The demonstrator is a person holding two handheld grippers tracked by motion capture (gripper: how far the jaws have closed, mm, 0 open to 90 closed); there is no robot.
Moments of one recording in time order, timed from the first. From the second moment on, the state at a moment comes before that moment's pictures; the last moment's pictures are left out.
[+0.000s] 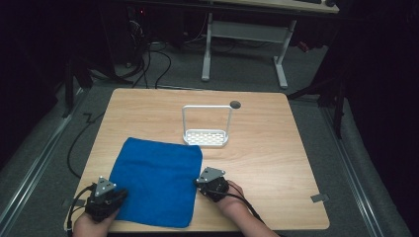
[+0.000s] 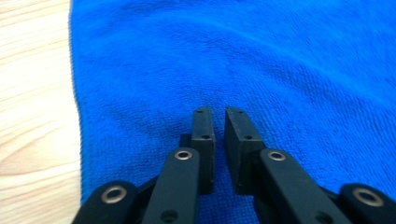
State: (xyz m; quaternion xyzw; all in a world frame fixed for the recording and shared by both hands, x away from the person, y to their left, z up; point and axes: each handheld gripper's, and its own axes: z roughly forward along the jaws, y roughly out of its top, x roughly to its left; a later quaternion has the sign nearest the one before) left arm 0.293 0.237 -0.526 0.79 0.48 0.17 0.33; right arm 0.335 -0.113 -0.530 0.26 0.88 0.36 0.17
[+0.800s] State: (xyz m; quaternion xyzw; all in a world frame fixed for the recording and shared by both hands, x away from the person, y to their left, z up) left arm 0.314 0.193 -0.515 0.81 0.43 0.17 0.36; right arm 0.318 -0.183 -0.527 0.33 0.86 0.34 0.18
